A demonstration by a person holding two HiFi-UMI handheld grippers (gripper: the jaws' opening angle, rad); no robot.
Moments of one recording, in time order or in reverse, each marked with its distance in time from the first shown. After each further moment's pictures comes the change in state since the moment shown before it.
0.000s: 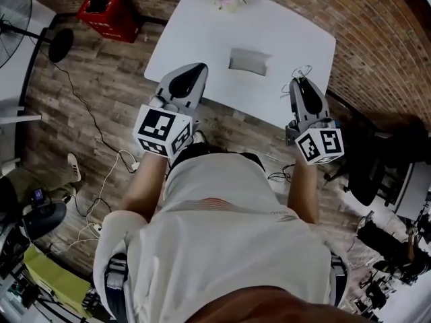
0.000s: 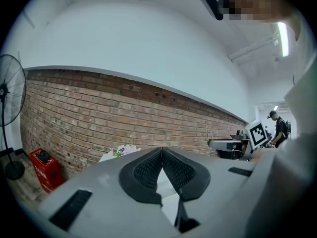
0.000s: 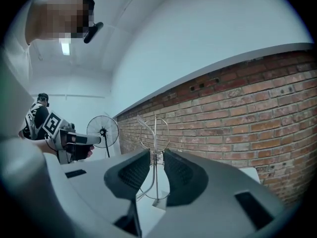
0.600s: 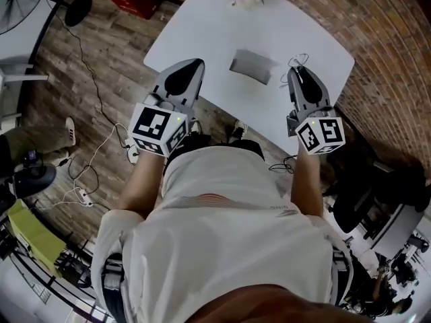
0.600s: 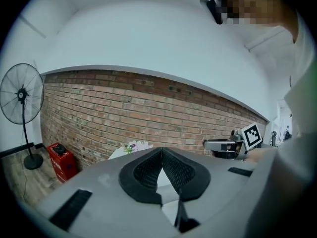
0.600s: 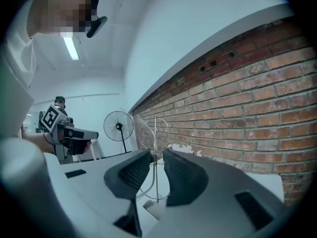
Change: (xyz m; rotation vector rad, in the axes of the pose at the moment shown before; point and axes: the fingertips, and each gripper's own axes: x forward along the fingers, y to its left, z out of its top) left arm 0.052 0.014 -0.016 -0.059 0.049 0.217; right arm 0.092 -0.061 -0.020 -0.017 0.097 0.243
